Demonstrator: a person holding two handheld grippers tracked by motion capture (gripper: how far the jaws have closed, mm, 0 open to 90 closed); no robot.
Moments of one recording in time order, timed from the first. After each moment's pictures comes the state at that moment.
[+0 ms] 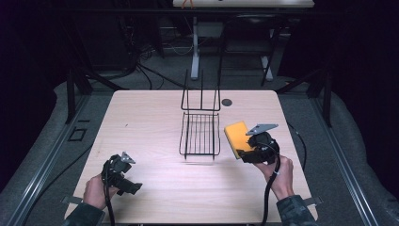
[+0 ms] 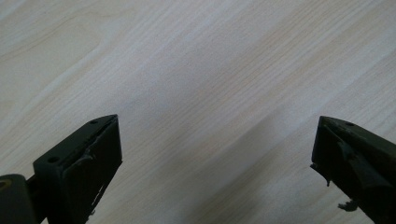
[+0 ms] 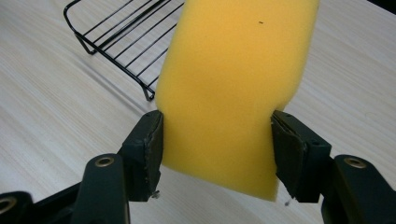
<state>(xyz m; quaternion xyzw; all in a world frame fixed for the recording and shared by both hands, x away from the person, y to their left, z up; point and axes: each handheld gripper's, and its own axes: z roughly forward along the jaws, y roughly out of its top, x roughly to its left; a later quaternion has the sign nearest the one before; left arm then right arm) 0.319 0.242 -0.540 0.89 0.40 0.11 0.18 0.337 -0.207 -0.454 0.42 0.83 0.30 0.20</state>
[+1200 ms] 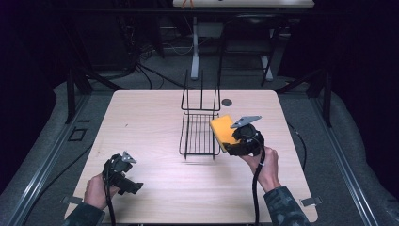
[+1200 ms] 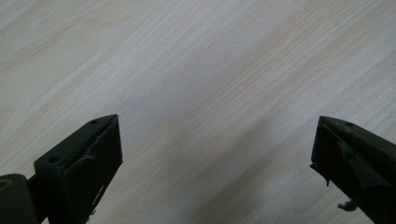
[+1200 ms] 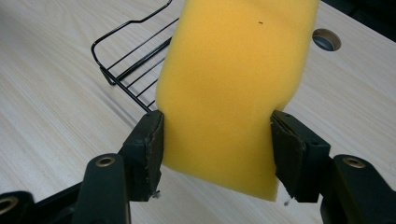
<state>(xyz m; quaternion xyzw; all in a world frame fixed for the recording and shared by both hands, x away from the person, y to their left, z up) 0.319 0.238 -0.538 0.89 0.40 0.11 0.18 0.357 -0.168 -0.445 0.39 0.84 0.31 0.20</state>
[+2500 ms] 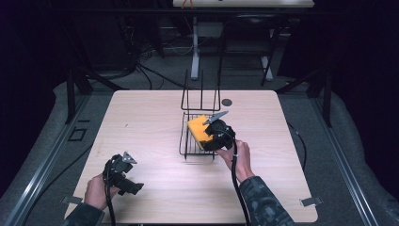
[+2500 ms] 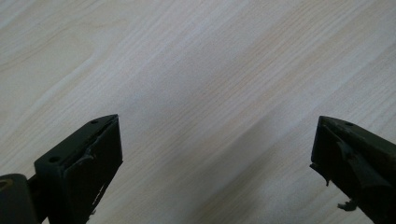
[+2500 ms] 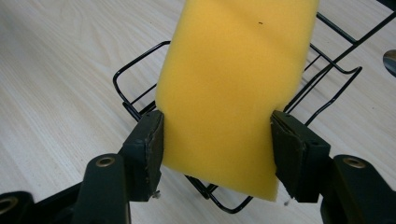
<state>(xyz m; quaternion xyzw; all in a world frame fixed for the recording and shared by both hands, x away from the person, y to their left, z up) 0.318 0.237 -0.538 0.89 0.40 0.11 0.18 0.396 -0.100 -0.472 0.36 0.87 0.30 0.16</state>
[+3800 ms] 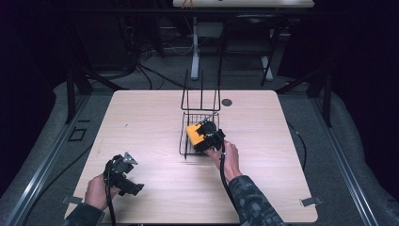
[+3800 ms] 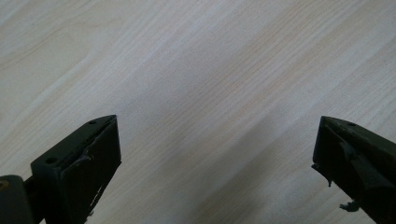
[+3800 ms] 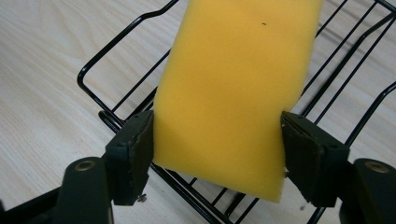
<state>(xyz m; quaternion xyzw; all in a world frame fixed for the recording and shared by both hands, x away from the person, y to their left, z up) 0.318 0.234 -0.539 0.90 0.39 0.11 0.18 0.422 -0.074 -0.511 0.43 0.86 0.25 0.11</state>
